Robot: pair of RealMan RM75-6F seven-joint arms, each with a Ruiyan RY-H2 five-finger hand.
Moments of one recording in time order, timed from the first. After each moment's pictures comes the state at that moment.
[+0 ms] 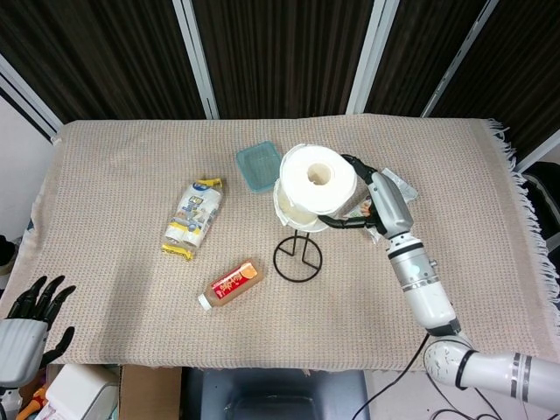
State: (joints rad) left arm -0.02 -1.15 0.02 -1.59 1.70 1.62 0.18; right arm 0.64 -1.23 0.56 -1.95 -0.94 1.07 0.04
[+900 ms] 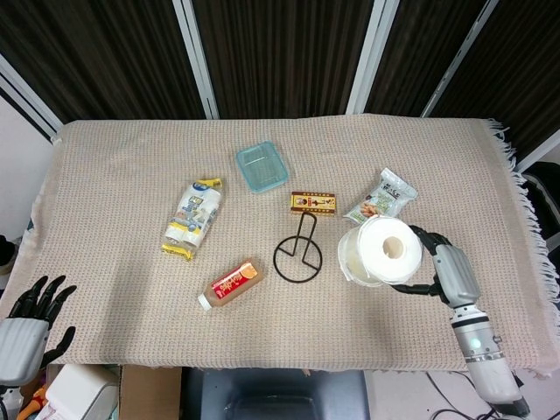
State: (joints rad) left arm -0.02 -1.15 0.02 -1.59 1.69 1.61 0.18; right arm 0.30 -1.13 0.17 -1.94 -1.29 1.29 0.10
